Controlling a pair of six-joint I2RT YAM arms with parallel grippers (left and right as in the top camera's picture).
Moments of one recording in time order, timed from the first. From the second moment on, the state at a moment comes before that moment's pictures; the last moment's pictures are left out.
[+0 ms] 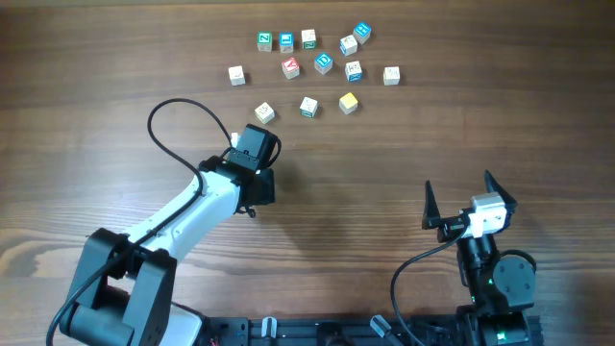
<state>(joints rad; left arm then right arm) -0.42 1.59 0.84 -0.56 -0.13 -0.45 0.12 0.03 0.01 0.00 -0.03 -0.13</state>
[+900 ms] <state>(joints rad) -0.42 1.59 0.84 -0.57 -0.13 -0.45 0.12 0.03 0.01 0.00 -0.03 -0.13</state>
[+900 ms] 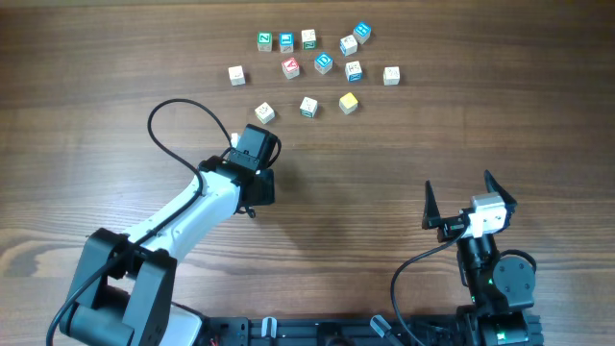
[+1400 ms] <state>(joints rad) -0.42 1.59 0.84 -0.56 -0.13 -0.45 0.12 0.03 0.01 0.00 -0.03 -0.13</state>
